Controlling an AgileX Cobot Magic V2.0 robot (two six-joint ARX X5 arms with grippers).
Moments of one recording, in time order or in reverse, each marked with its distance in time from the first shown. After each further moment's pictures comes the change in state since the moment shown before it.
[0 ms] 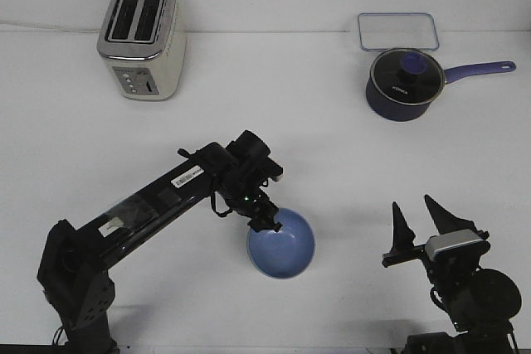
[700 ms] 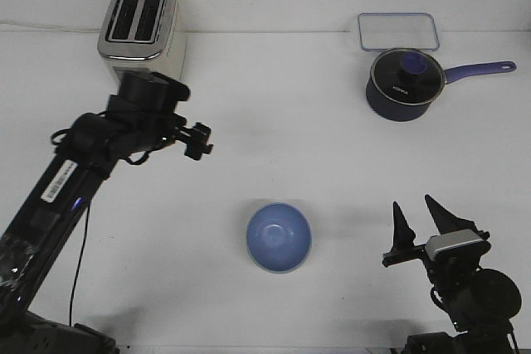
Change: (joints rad) left arm 0.340 -0.321 0.169 0.028 -0.360 0.003; right arm 0.000 0.000 0.000 0.000 0.010 0.000
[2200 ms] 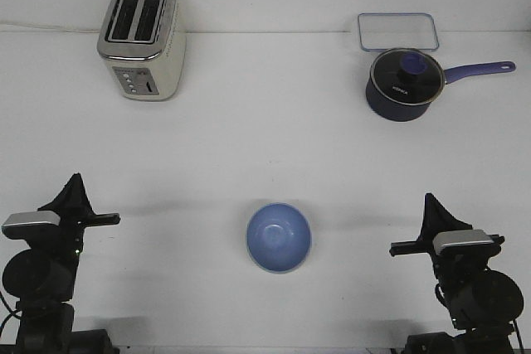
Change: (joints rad) left arm 0.463 -1.115 -1.312 1.035 -0.063 -0.163; right arm -0.001 0.000 0.000 0.037 0.149 -0.011
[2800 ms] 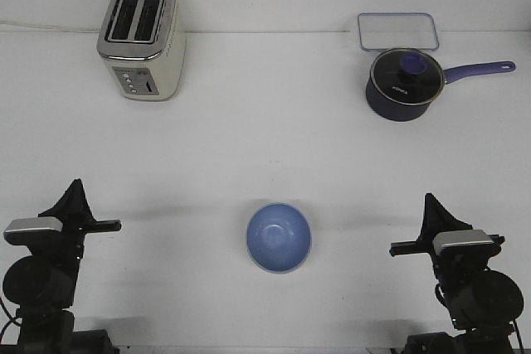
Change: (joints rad) left arm -0.020 -0.066 -0.036 -0.056 -0.009 0.051; right arm 0.000 0.000 0.000 0.000 0.000 0.000
